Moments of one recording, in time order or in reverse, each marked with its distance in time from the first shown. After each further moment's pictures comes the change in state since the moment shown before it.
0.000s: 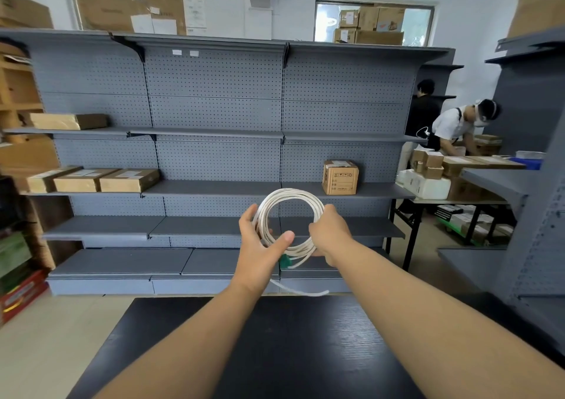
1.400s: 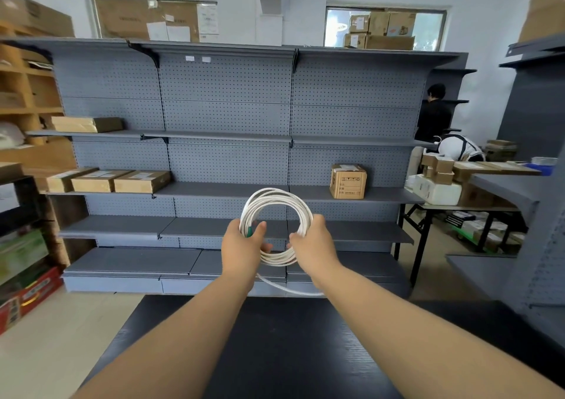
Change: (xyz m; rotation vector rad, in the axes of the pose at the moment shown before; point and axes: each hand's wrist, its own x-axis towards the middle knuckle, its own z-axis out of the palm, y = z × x) left_hand 0.011 0.010 -0.015 0.157 0.350 -0.225; right_hand -0.035 0.004 0.023 0.140 -0.009 -0.197
